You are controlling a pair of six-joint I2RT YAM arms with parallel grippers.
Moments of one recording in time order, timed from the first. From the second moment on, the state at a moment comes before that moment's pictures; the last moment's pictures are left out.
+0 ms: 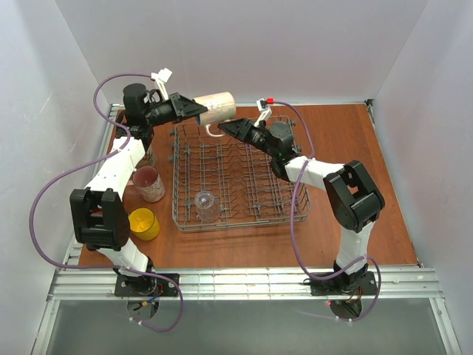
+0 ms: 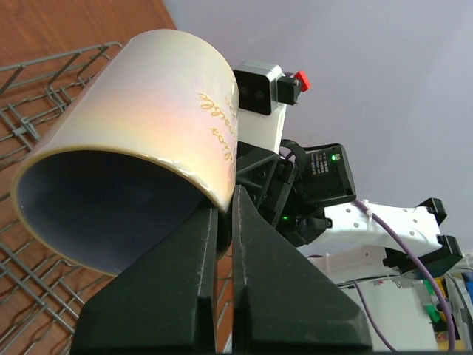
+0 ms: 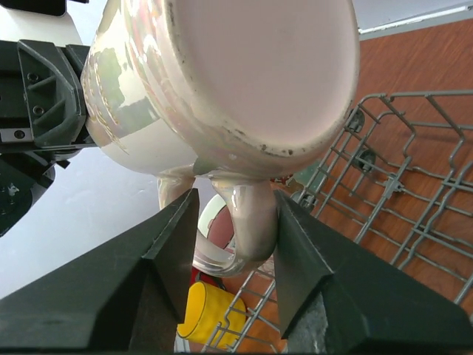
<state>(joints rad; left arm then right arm) -0.09 1.63 1.40 0.10 0.97 -0.78 0.60 1.88 1.18 0.85 -0.41 0.97</state>
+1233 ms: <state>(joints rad) -0.09 1.64 1.66 -0.55 0.33 0.15 0.60 1.76 1.08 0.80 -0.33 0.70</state>
